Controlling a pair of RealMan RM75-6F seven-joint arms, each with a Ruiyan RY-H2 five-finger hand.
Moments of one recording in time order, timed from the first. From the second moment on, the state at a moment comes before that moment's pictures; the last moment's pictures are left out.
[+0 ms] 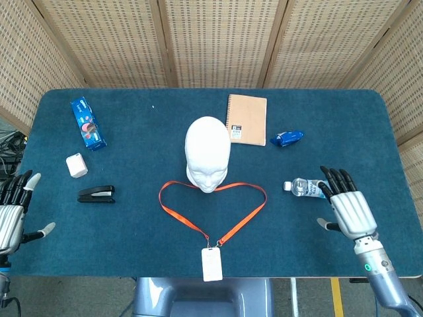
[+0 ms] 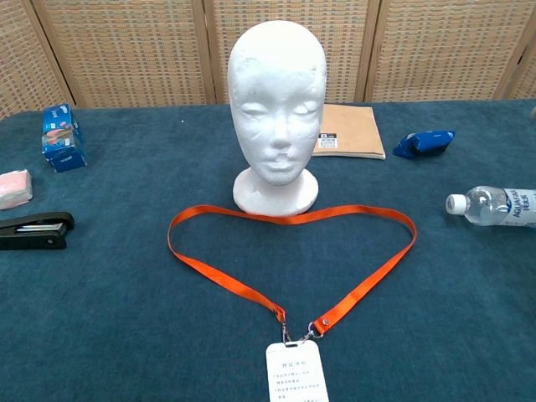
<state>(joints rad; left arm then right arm) -0.11 -1.11 -0.07 -1.72 1.47 1.48 0.11 0.32 -1.14 0.15 -1.70 -1.49 1.21 -0.19</state>
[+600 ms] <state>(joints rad) -0.15 -1.13 -0.09 -1.68 1.38 1.39 0.13 0.73 -1.39 0.27 -1.53 -1.00 0.80 -0.44</state>
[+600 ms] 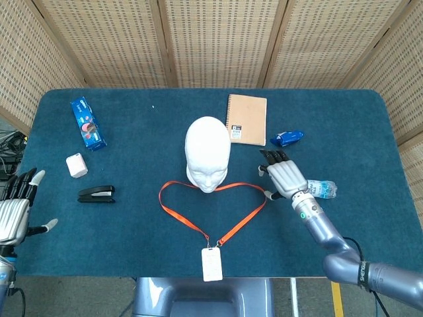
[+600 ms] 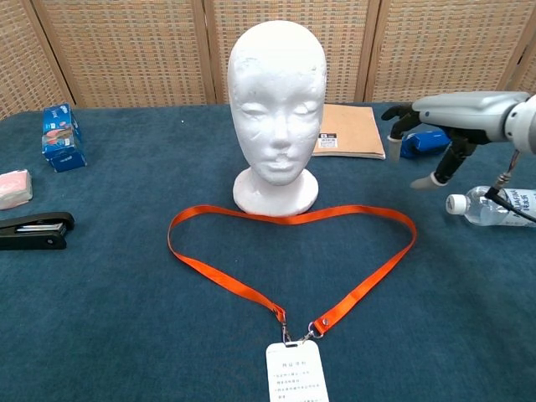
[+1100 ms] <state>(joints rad) -0.17 -1.14 -0.10 -1.65 1.33 1.35 0.12 0.88 -1.63 0.23 -1.30 -0.77 0.79 -0.63</state>
